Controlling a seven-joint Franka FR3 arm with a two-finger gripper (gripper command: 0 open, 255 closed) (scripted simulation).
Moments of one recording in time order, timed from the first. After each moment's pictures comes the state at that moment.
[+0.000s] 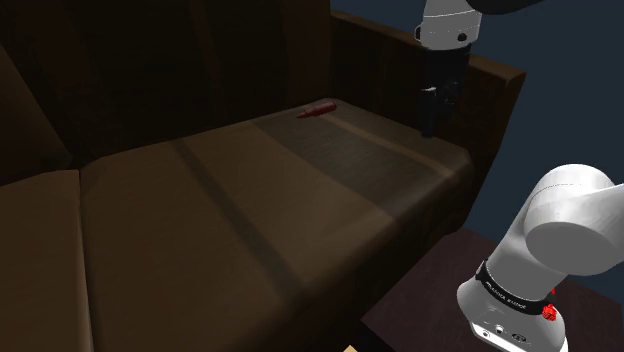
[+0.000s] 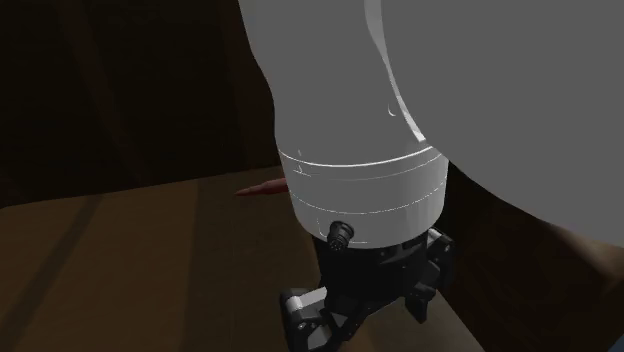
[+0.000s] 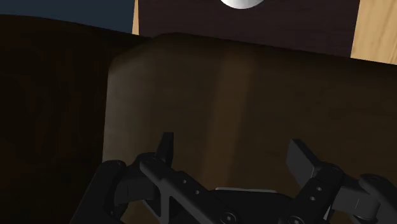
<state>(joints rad) 0.00 -0.83 0.06 -2.43 -0.08 1.46 0.06</state>
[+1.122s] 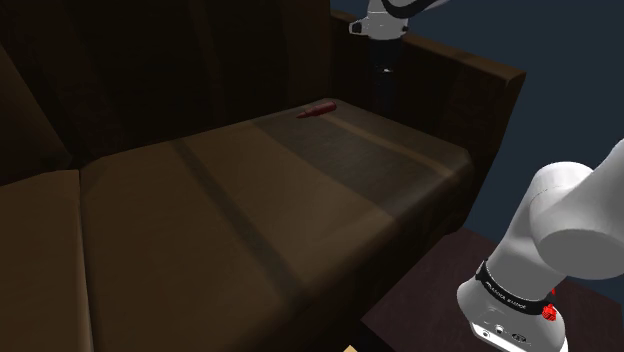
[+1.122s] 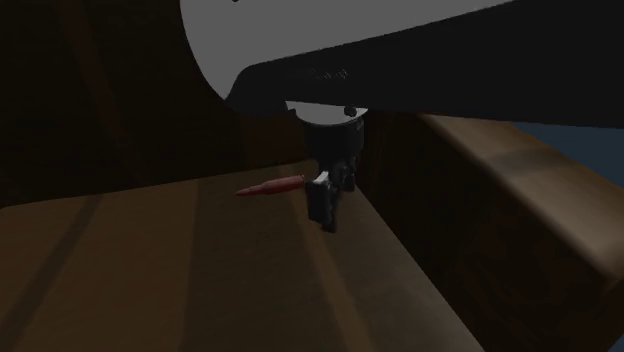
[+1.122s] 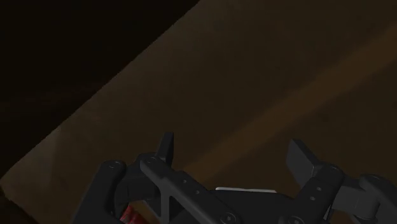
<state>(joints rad) 0.15 -0.37 -0.21 -2.13 -0.20 1.74 -0.73</state>
